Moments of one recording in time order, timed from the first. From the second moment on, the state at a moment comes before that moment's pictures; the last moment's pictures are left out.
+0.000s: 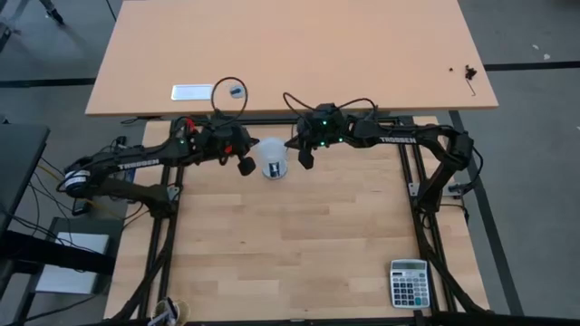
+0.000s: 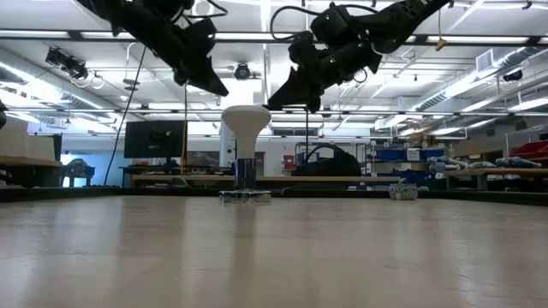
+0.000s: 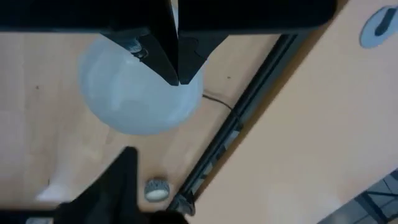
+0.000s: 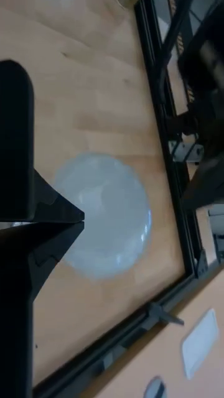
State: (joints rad) left arm 0.37 1.15 0.84 -0.19 -0.16 0.12; right arm -0.42 1.69 1.18 0.03 -0.31 -0.01
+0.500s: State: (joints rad) left arm 0.32 1.16 0.80 -0.37 -0.12 0.00; right arm -0.43 1.68 1.18 0.00 -0.31 -0.05
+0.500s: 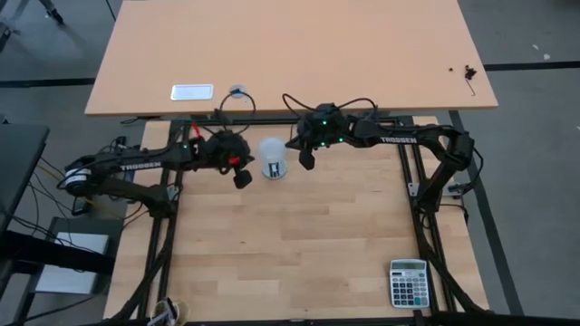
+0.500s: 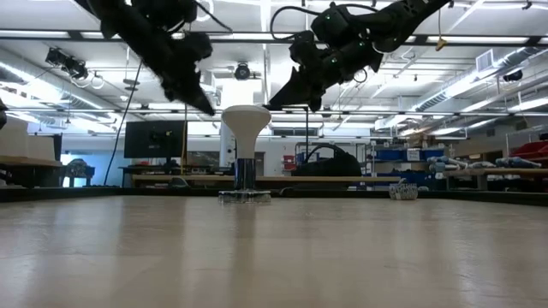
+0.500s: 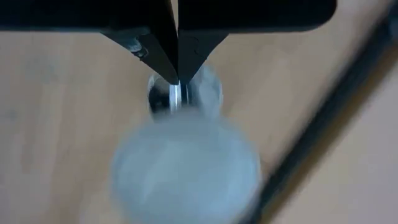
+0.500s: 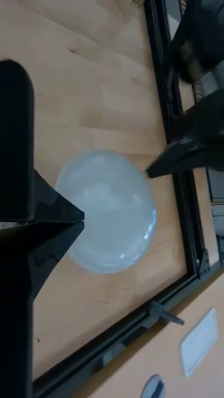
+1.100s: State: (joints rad) left arm 0.29 1.28 0.45 0.33 -0.17 -0.19; right arm -0.39 1.67 1.18 -0.01 -0.29 -0.05
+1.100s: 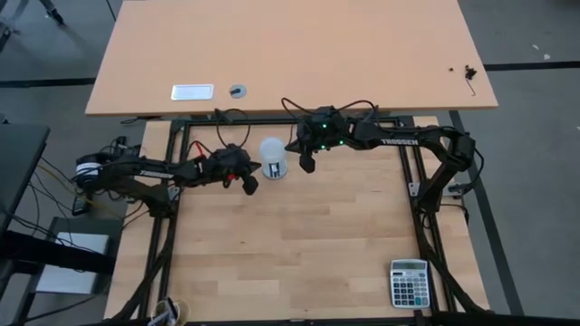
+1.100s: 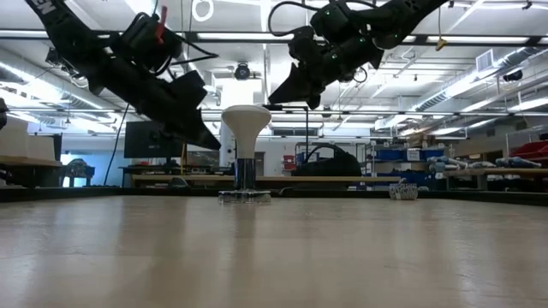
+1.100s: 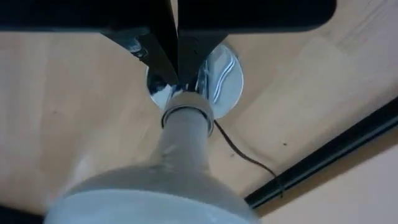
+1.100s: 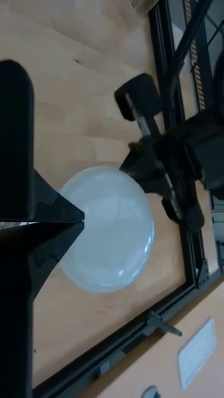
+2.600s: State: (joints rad) left arm 0.42 1.38 1.01 -0.28 0.04 0.12; right arm -0.39 1.69 1.18 -0.04 -0.21 -0.08
